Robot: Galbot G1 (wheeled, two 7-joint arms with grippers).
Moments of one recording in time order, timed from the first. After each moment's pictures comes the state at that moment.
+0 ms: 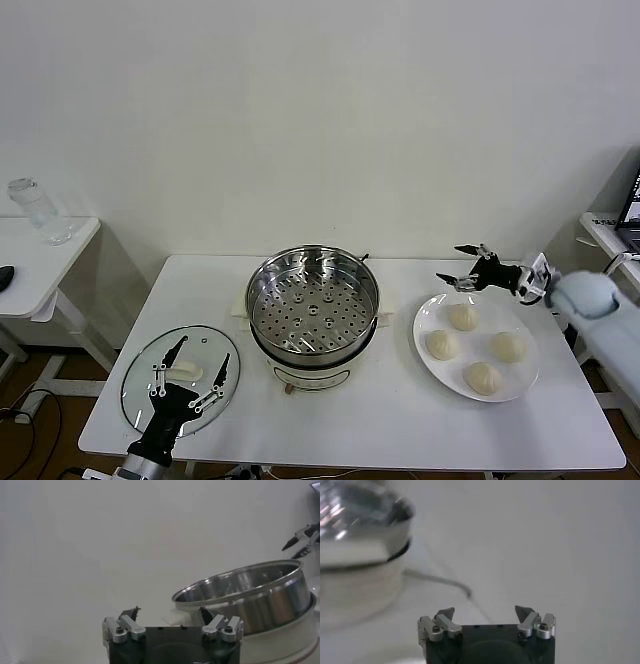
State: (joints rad) left arm 1.72 -1.20 -0.57 -2.04 0.00 -0.31 0.04; right arm -0.19 0.62 -0.39 1.05 0.28 0.07 -0.94
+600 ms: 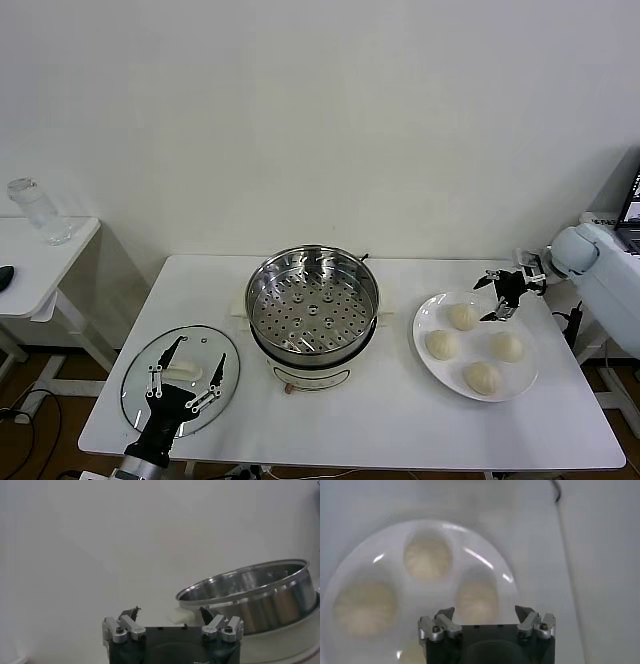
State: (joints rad) left arm 1.73 -1.22 -0.59 -2.04 0.00 -0.31 0.04; right arm 0.01 0.79 -0.56 0.76 -0.13 0.13 -1.20
